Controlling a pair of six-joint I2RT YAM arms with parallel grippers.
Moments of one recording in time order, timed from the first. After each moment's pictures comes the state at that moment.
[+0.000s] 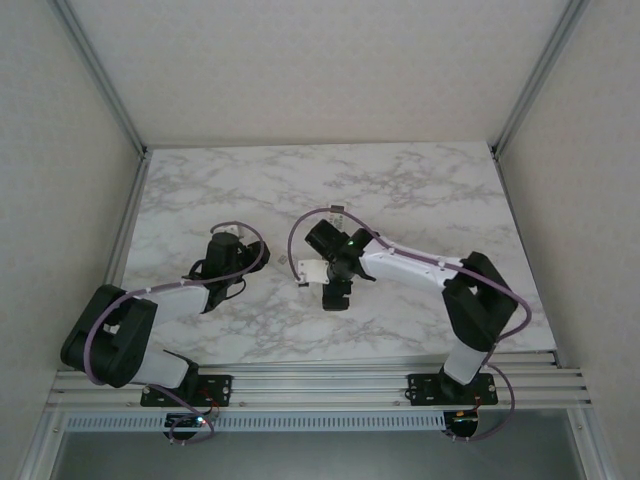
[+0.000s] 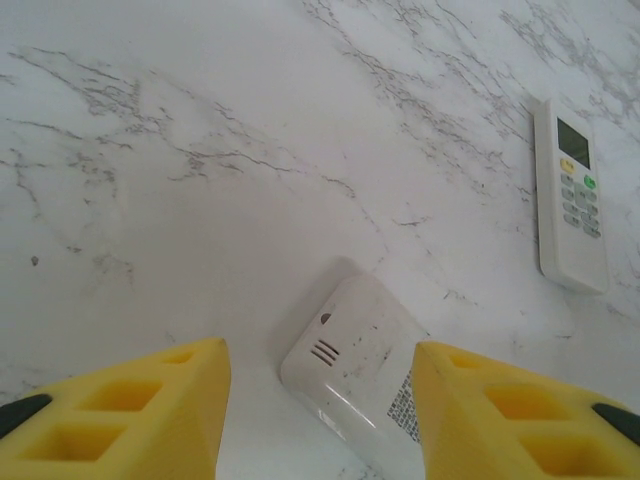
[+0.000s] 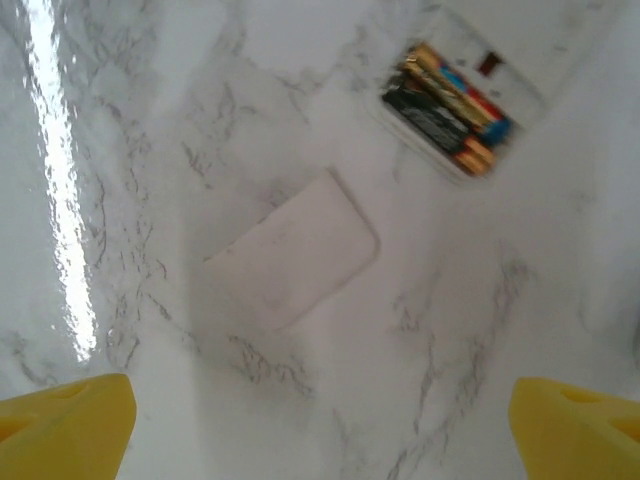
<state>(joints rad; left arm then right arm) -0.34 1.41 0.46 0.35 0.01 -0.66 0.90 1.74 1.22 -0.77 0.00 -0.79</state>
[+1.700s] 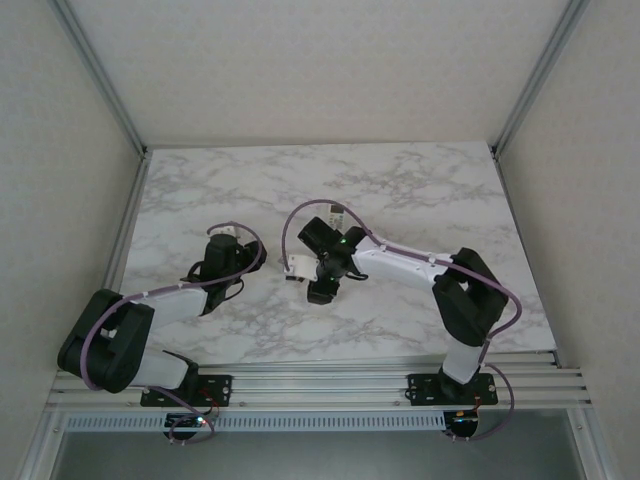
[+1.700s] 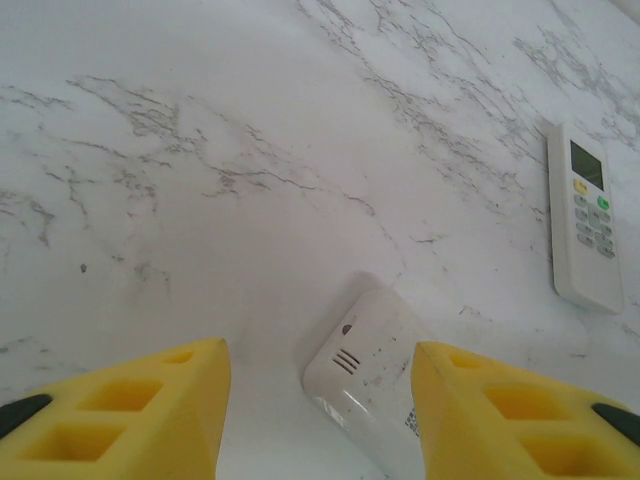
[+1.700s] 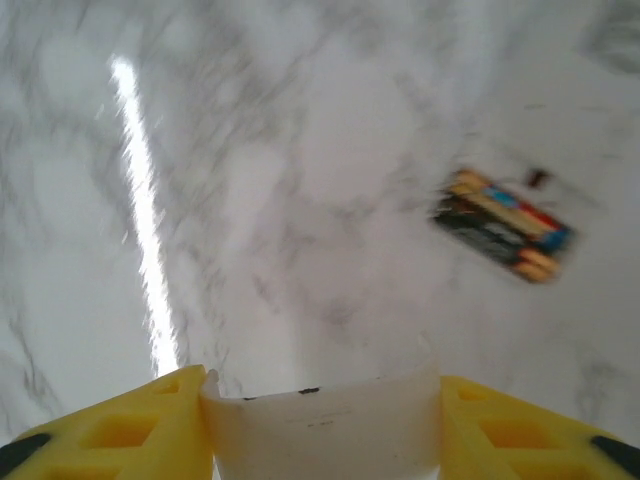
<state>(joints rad) -0.34 1.38 0.44 0.34 -0.04 -0.66 0.91 1.78 1.27 -0.72 -0.15 -0.53</state>
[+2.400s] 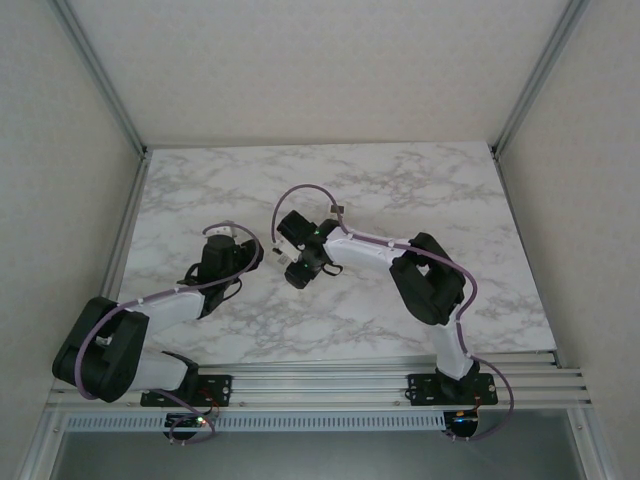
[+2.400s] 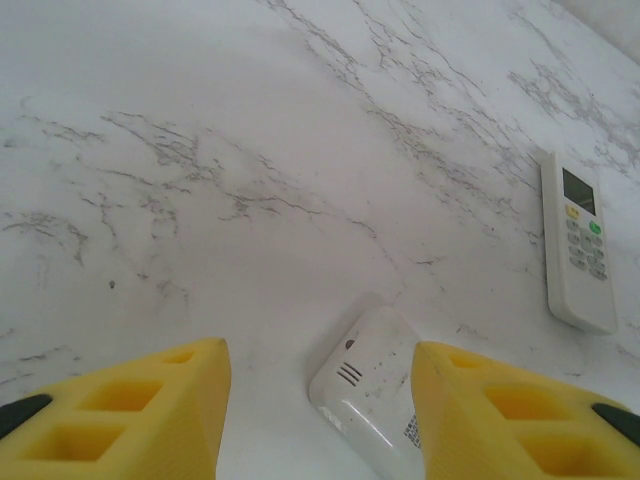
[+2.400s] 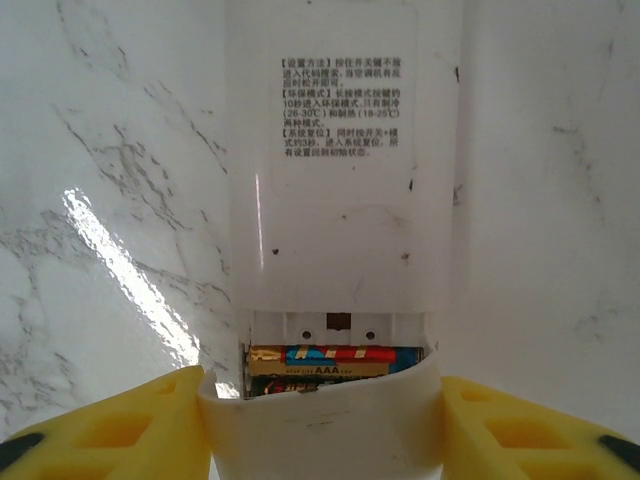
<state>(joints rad) -0.34 1.33 0.43 0.34 -0.08 -0.66 0.91 2.05 1.51 -0.70 -0.02 -0.09</state>
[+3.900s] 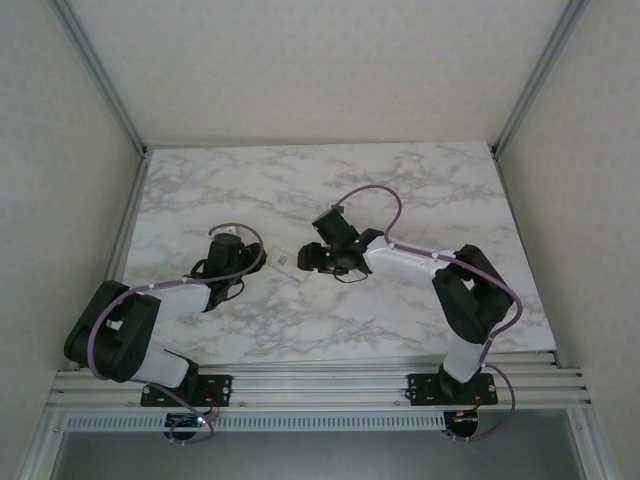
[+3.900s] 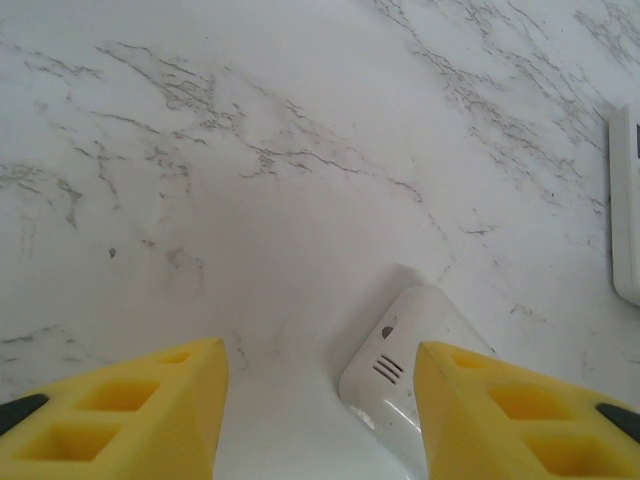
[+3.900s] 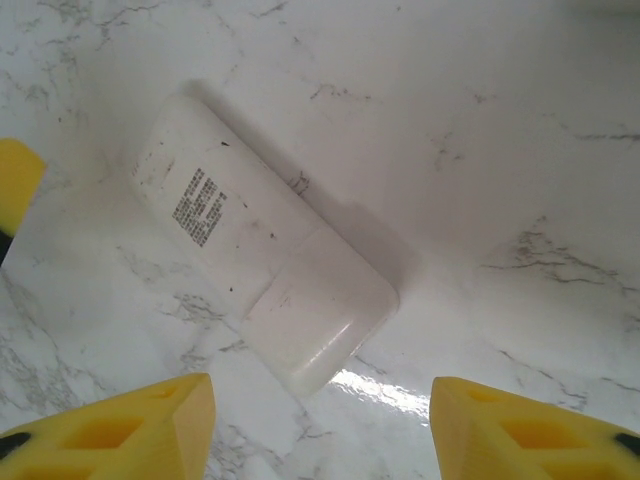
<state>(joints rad) -0.34 1.44 0.46 0.31 -0.07 -0.66 0.82 1.78 1.15 -0.35 -0.14 0.77</state>
